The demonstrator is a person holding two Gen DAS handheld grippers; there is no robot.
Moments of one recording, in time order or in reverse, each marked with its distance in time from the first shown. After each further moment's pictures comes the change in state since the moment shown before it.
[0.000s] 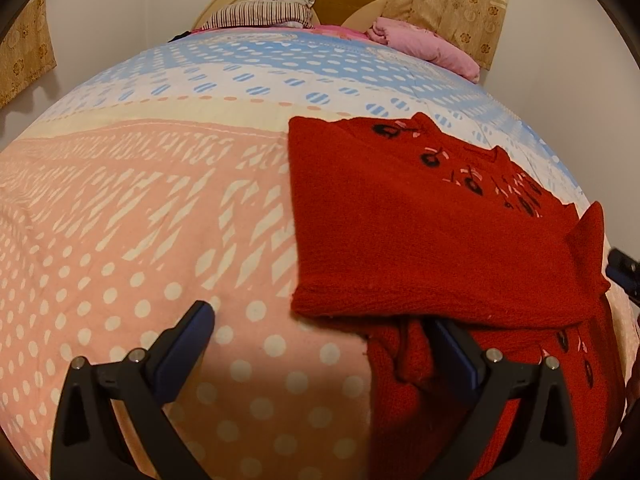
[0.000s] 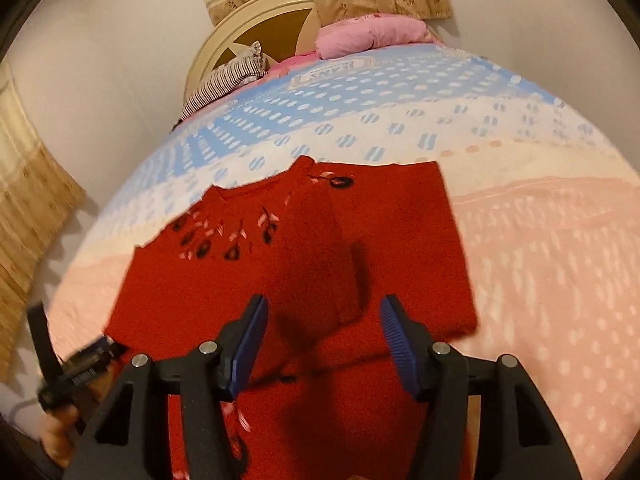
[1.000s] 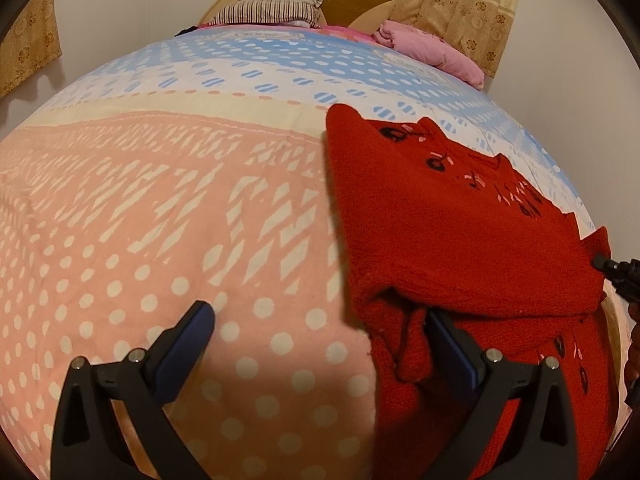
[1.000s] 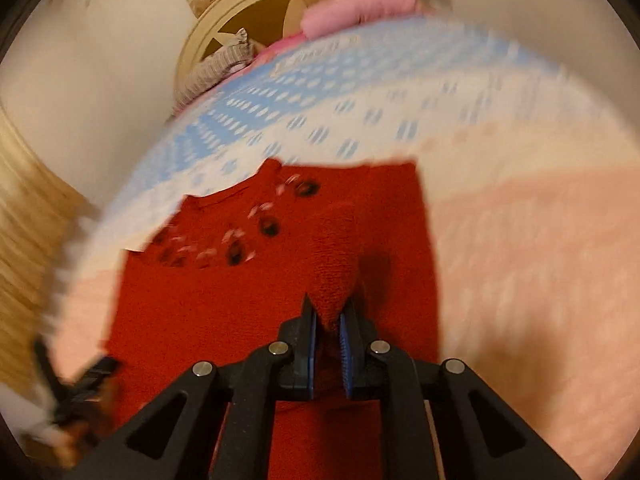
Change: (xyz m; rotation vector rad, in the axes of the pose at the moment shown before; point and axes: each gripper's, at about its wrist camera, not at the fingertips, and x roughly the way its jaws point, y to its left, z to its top) left arm 0.000 0.005 -0.001 -0.035 -0.002 -0.008; right arm 0.025 -0.055 0.033 0.112 0.117 0.113
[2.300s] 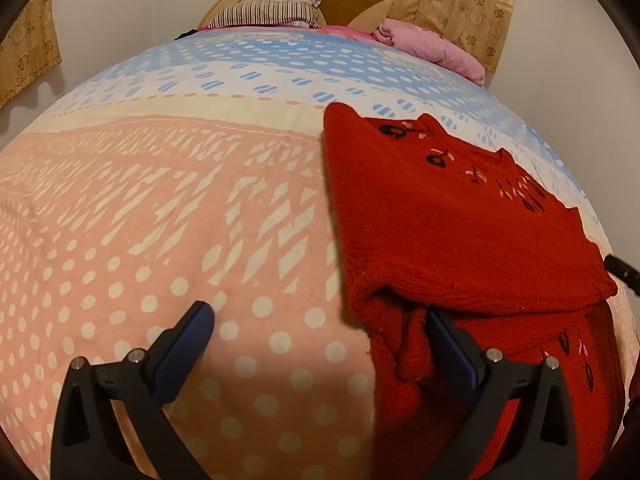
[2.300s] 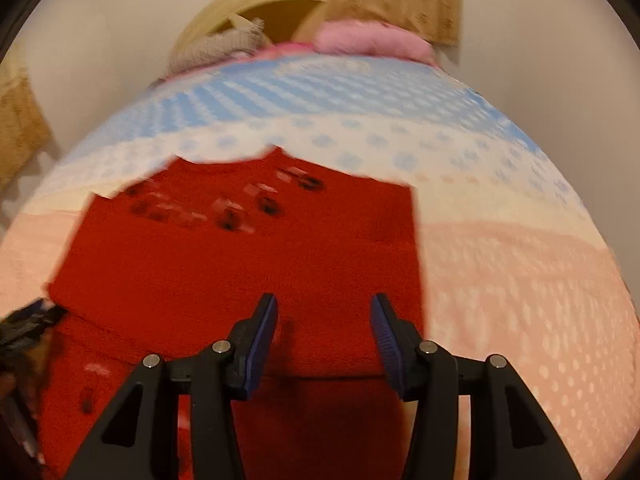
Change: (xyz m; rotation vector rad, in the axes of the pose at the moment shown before) left arm 0.001 -0.004 -0.001 0.016 -0.001 0.022; right arm -0.010 0.076 -0.037 -0.326 -0.096 -0.315
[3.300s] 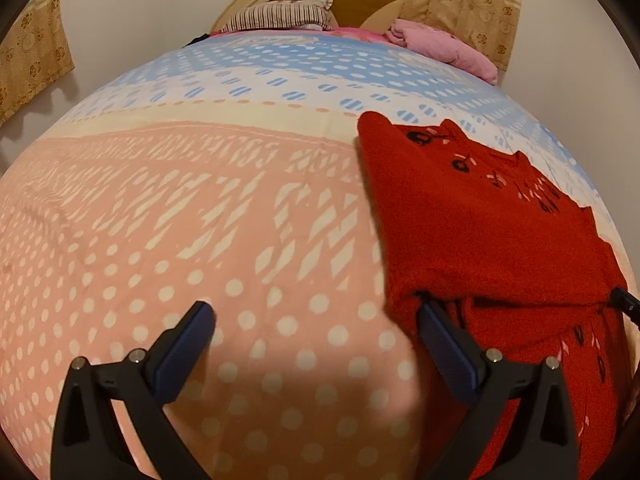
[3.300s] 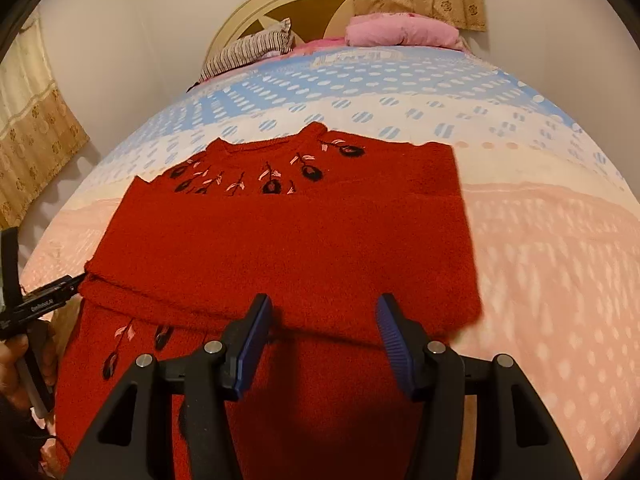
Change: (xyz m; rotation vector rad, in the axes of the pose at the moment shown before) left arm -0.015 0.023 -0.001 0.011 -0.006 0.061; right arm 0.003 -0.010 -0.039 0.045 0.009 0.146
